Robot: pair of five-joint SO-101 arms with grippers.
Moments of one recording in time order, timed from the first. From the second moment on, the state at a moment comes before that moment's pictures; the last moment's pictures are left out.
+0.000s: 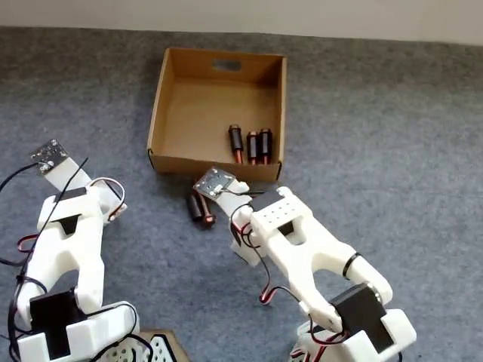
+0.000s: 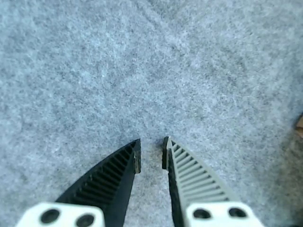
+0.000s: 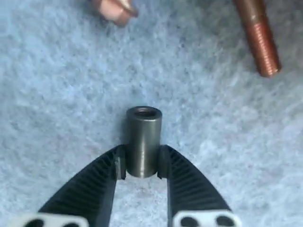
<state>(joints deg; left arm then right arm) -23.4 -12.6 53.4 37.5 26.9 -34.0 -7.6 43.4 54.5 23.3</state>
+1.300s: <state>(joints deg) -23.4 -12.6 53.4 37.5 26.9 -24.4 -28.9 56.0 56.5 23.5</state>
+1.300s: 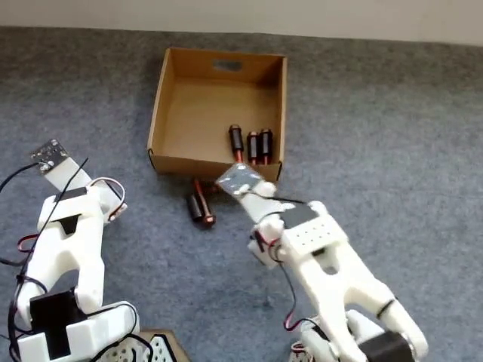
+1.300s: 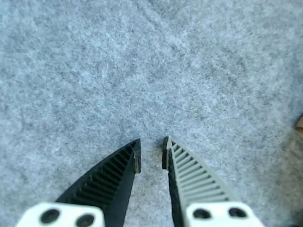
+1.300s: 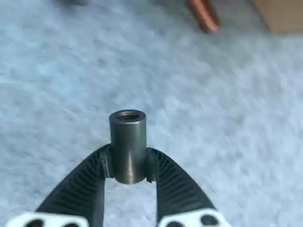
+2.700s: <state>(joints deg) -23.4 -12.6 53.4 37.5 26.9 -11.8 -22.0 61.5 48.2 23.5</state>
